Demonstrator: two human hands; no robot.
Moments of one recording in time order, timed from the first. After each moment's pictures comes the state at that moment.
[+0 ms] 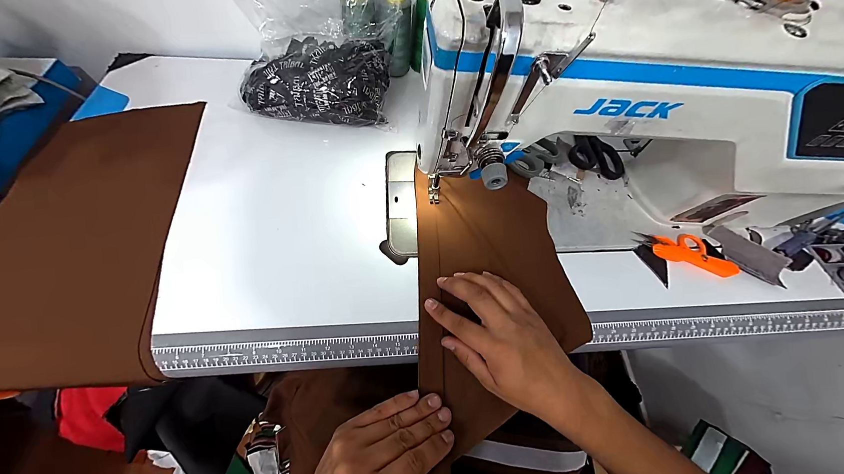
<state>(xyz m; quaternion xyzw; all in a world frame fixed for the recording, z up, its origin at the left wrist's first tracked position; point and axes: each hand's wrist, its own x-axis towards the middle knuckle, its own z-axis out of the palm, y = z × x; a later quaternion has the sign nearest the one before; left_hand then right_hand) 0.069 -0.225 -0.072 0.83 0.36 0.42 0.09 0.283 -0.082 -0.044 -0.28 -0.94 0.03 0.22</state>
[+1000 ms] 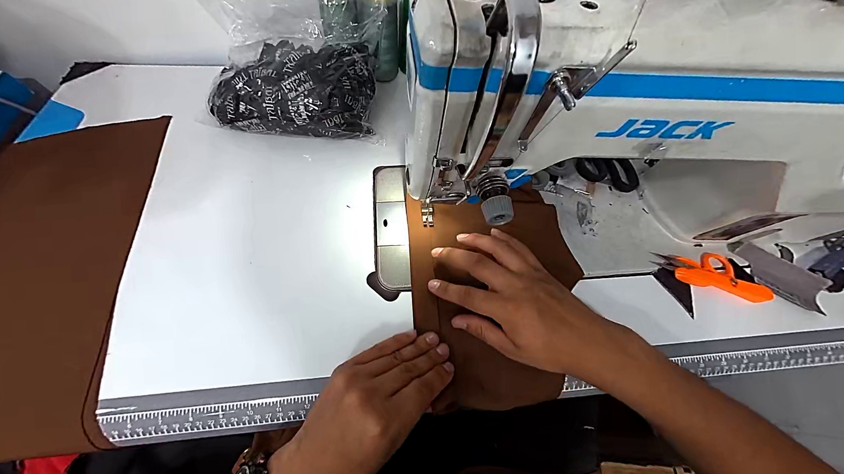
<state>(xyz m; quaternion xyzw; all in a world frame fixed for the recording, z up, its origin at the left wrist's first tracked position) 0.059 -0.125 -0.045 0.85 0.39 0.35 0.04 0.290 0.003 -0.017 -0.22 -0.96 0.06 0.16</state>
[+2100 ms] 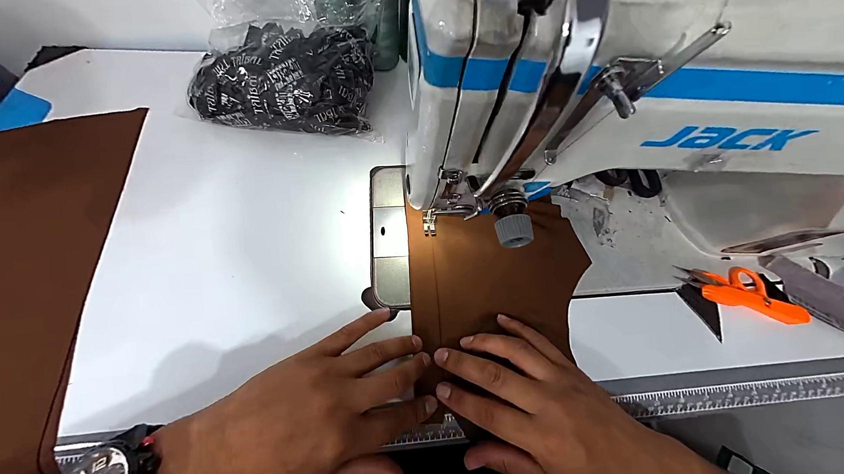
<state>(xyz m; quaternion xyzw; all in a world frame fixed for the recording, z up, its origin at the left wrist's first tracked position) 0.004 -0.088 -0.010 0.96 0.25 0.13 0.07 0.309 -0.052 -0.034 -0.18 -0.96 0.10 0.18</state>
